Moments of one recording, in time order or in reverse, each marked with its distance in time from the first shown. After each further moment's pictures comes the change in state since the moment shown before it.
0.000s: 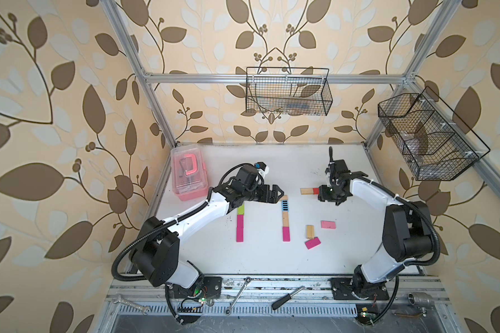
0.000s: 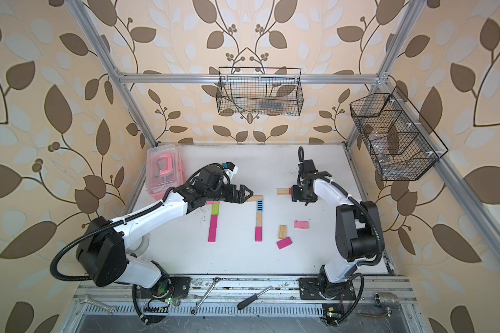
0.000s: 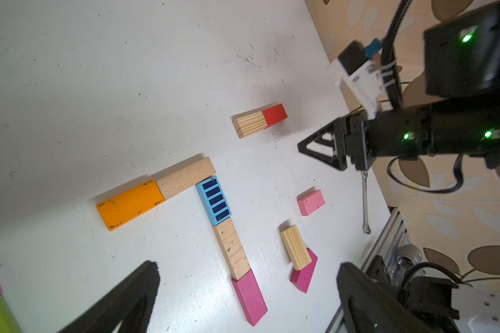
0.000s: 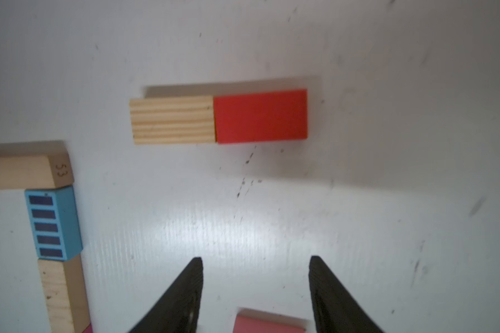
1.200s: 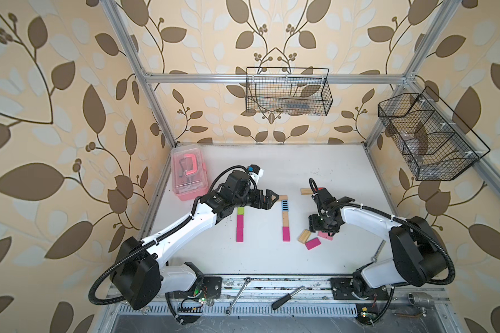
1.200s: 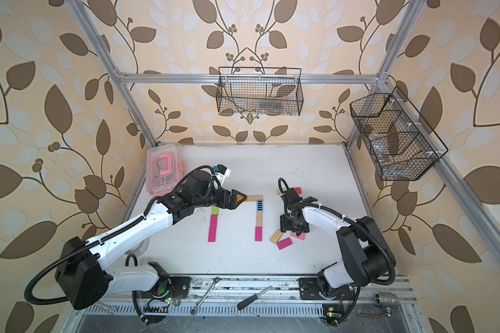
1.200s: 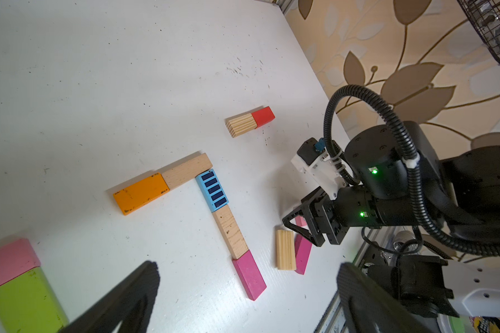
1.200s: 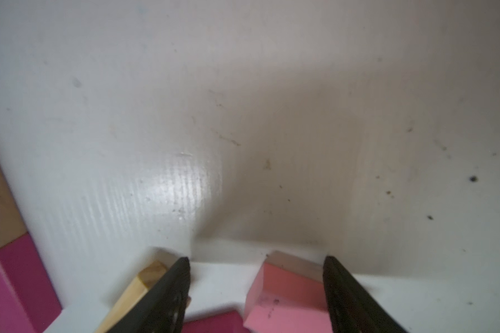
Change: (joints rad) left arm 0.001 -0.154 -0.090 -0.015 -0.008 0.045; right arm 0.219 -0.158 -0.307 0.004 0.053 0.248
